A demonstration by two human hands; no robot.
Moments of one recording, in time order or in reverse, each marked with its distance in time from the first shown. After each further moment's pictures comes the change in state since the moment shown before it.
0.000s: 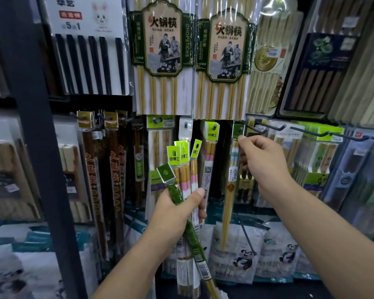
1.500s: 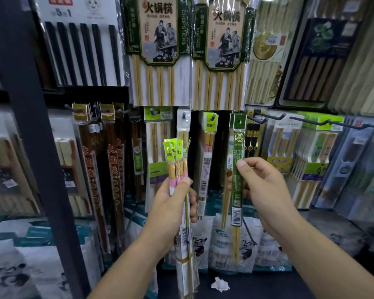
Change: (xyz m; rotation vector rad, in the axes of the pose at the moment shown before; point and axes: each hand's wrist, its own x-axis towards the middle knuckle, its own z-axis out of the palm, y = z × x) left_hand -0.002 -0.006 0.000 -0.280 0.051 -0.123; right_hand -0.060 0.037 -0.012 0.185 -0.158 0.040
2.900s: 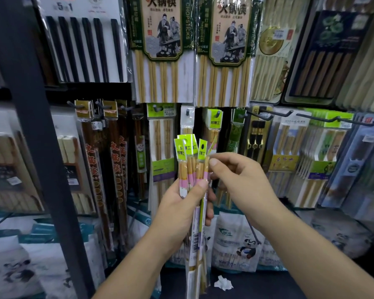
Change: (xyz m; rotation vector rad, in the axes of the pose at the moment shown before) left_hand -0.008 0.001 0.006 0.015 -0.145 0.086; right_hand -0.002 -0.011 0.038 -0.129 -0.171 -0.092
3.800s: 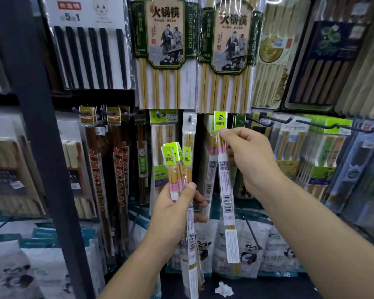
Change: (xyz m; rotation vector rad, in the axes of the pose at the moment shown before) left_hand 0.004 -0.003 -0.009 0.110 0.223 0.028; right_hand 0.050 -0.036 -0.002 0.094 0.226 0.098
